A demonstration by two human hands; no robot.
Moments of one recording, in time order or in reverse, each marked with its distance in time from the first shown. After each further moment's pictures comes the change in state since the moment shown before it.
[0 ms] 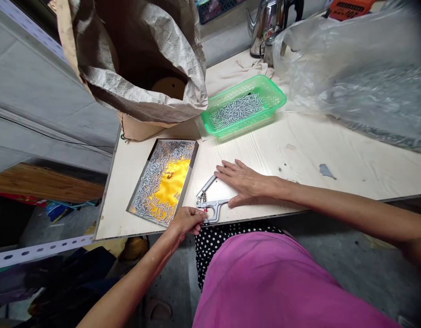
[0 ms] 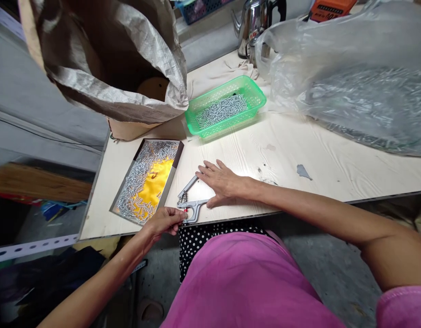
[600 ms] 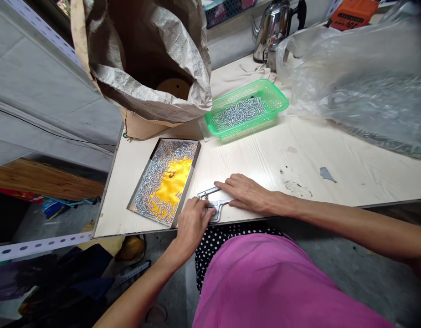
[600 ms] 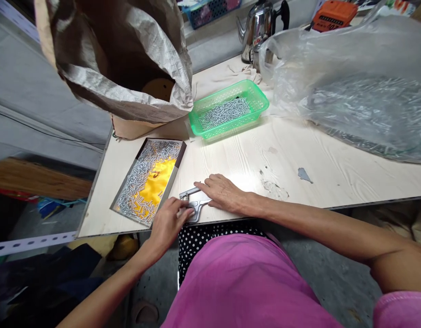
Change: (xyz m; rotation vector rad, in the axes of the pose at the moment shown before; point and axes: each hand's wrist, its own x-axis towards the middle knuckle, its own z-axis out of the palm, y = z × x) left_hand -0.015 0.000 0.020 0.791 0.465 0.733; right_hand -0.014 -0.031 -0.004 0.053 0.052 -0.021
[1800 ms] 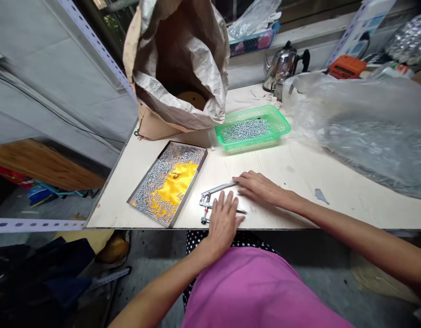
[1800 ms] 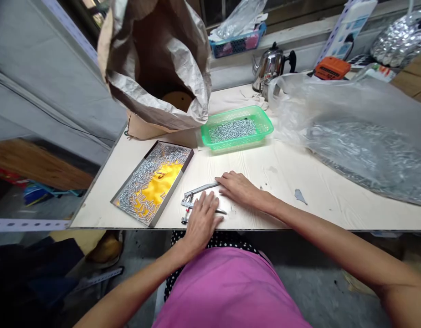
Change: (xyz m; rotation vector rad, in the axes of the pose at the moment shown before) left_hand 0.009 0.047 0.073 0.190 0.232 0.306; right_hand -0.005 0.053 -0.010 -0.132 -0.031 0.120
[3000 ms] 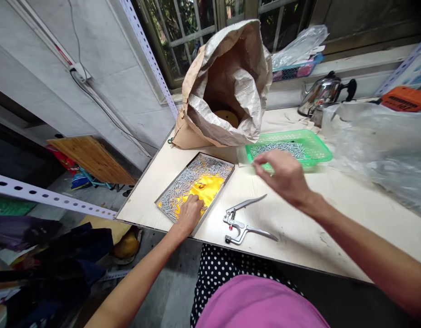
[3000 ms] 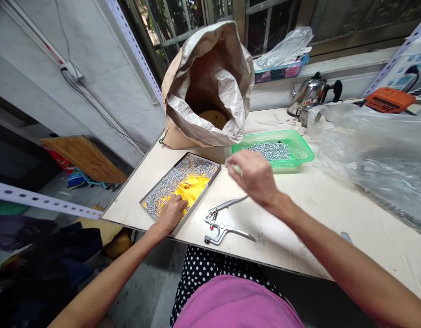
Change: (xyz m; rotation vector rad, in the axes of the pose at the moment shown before) left_hand -0.017 -0.155 -0.066 0.201 -0.216 -0.350; right_hand 0.076 -0.044 -0.094 -0.022 0.697 -0.047
